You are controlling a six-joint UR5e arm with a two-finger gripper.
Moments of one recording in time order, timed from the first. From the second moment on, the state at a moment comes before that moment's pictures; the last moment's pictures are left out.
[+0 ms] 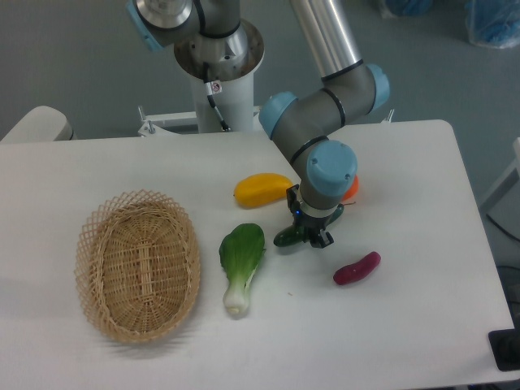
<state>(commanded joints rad) 2.58 -2.01 -1.75 -1.02 1.57 1.65</state>
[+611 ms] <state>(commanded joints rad) 2.57 -2.08 -1.52 -1.12 1.56 1.54</state>
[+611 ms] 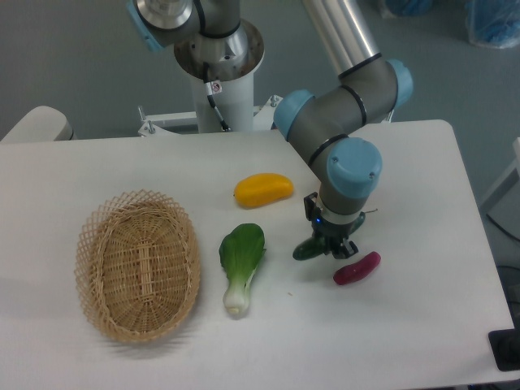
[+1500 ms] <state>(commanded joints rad) 2.52 -2.25 -1.22 -1.25 1.55 1.53</state>
